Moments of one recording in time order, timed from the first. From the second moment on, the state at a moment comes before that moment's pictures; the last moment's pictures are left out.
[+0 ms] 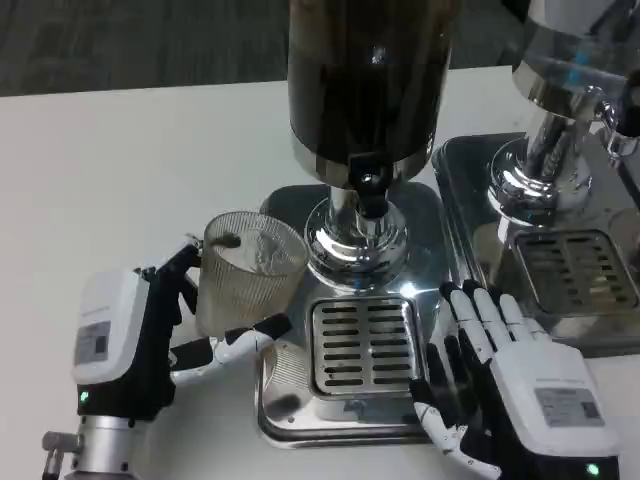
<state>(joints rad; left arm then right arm) -0.18 0.39 -0.32 0.84 0.68 -0.72 0.91 0.33 -0.31 0.40 -0.13 -1.03 0.10 -0.36</state>
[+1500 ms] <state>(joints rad) -0.40 0.27 -0.45 1.03 0.79 -0.73 0.88 0.39 -0.25 0.40 -0.16 -1.07 0.15 -0.39</state>
